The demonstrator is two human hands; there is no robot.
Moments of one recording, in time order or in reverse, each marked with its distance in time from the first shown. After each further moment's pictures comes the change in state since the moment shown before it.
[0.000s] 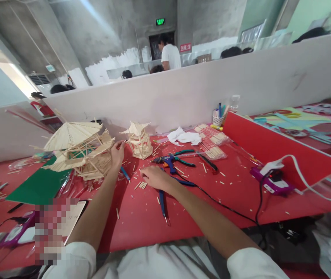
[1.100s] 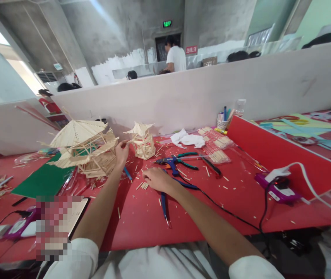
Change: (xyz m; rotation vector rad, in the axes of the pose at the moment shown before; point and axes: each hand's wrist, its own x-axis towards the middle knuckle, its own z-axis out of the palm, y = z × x) left_hand 0.000 -0.005 0.006 -0.002 -0.005 -0.029; right_hand -0.001 -0.006 -0.004 -0.029 -0.058 0.007
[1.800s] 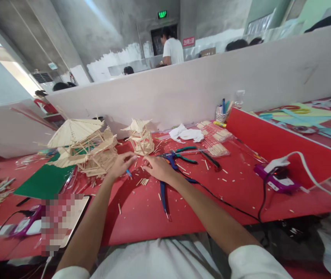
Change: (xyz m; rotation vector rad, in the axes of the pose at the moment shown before) left_hand -0.067 0.085 -0.048 0.117 -0.717 0.165; right_hand 0.001 0.007 -0.014 0.187 0.241 0.095
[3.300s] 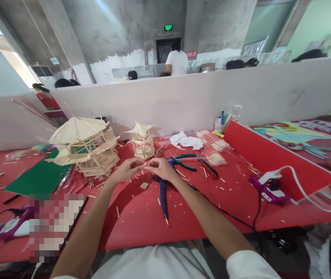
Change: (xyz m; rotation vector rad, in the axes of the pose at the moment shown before) left_hand -0.006 0.004 0.011 -0.156 -0.194 0.042; right_hand 0.007 0.025 0.004 0.562 0.017 0.081
